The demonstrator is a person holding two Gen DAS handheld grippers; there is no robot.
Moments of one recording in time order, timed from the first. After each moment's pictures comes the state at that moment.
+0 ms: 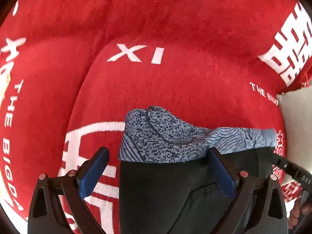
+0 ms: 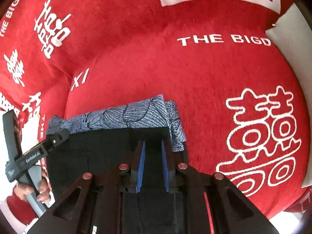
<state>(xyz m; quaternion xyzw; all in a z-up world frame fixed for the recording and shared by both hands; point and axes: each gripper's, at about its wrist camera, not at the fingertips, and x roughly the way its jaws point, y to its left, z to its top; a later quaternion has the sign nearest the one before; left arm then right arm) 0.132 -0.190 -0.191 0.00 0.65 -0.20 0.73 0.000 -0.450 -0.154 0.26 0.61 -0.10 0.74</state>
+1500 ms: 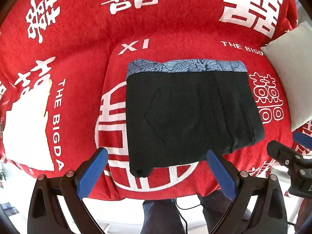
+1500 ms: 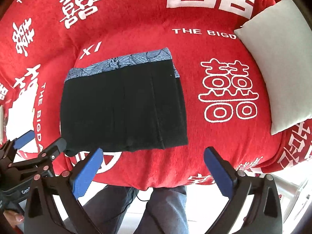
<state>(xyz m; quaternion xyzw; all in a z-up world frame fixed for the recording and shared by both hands) 0.002 -0.186 -0.070 0.15 0.64 -0.19 0.73 -0.085 -0.359 -0.056 0.19 0.65 -0.16 0.72</state>
